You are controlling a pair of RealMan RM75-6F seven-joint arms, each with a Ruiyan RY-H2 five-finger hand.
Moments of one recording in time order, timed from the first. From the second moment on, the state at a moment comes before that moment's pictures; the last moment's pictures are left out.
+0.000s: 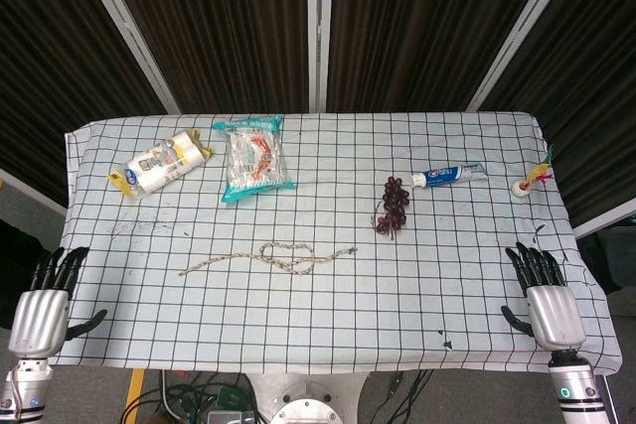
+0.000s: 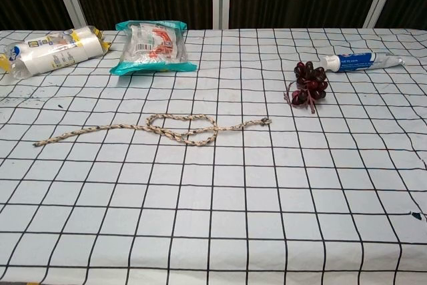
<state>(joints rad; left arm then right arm) -0.04 -1.33 0.02 -1.46 1.54 1.62 0.03 0.12 -1.31 -0.03 -1.45 -1.52 1.49 -0.06</state>
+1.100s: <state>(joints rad) -0.22 -1.48 -0.07 -1.71 1.31 1.29 0.51 0.24 -1.25 0.09 -1.65 -1.56 1.38 -0.23</state>
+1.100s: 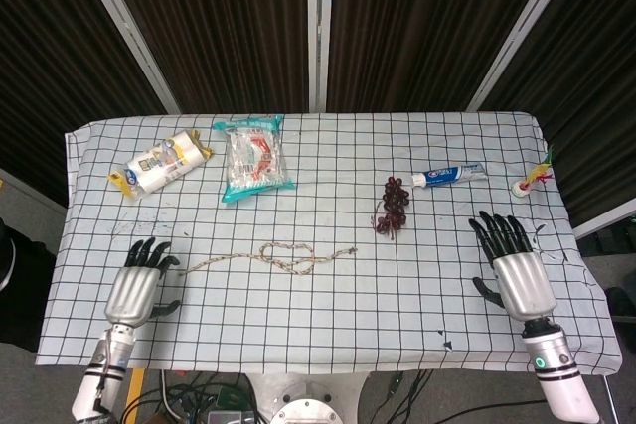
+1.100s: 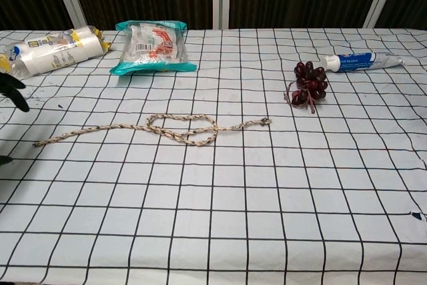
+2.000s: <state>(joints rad) -0.37 -1.70 -0.19 -1.55 1.02 1.23 0.72 0.35 -1.34 0.10 -1.71 -1.52 1.26 -0.33</state>
